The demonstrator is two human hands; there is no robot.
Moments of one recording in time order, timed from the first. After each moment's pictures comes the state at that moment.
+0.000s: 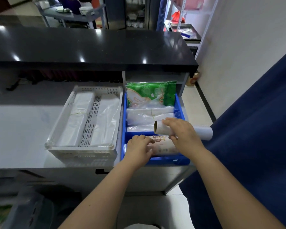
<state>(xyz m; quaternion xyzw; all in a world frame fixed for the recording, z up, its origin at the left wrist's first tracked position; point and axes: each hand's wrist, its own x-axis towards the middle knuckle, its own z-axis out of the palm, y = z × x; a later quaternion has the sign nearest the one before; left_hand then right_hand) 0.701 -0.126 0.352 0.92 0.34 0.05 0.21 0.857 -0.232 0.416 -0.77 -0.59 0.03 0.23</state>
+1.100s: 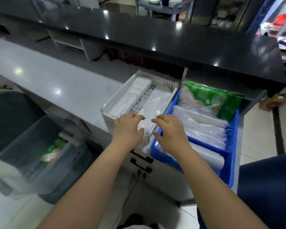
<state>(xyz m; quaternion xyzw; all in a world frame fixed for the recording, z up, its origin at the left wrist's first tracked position) 0.593 -0.113 0.413 0.78 0.60 0.17 0.09 0.763 -0.145 0.407 -0.59 -0.76 0.06 0.25</state>
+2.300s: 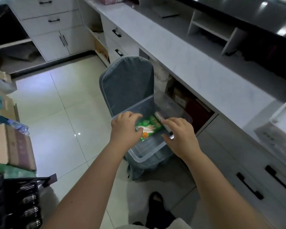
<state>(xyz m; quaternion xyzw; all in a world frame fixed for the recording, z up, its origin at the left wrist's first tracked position) -0.011 -0.214 0.377 0.59 0.77 0.20 0.08 0.191 -0.166 0.381 -0.43 -0.88 0.10 0.19</state>
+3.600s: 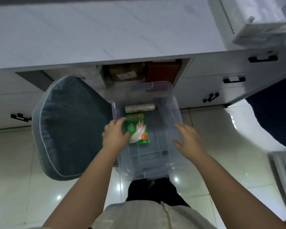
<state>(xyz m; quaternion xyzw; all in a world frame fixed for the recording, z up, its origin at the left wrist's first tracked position) -0.166 0.113 0.216 0.82 0.49 -0.06 0.29 0.025 -0.096 0.218 -0.87 -0.41 0.22 0.17</state>
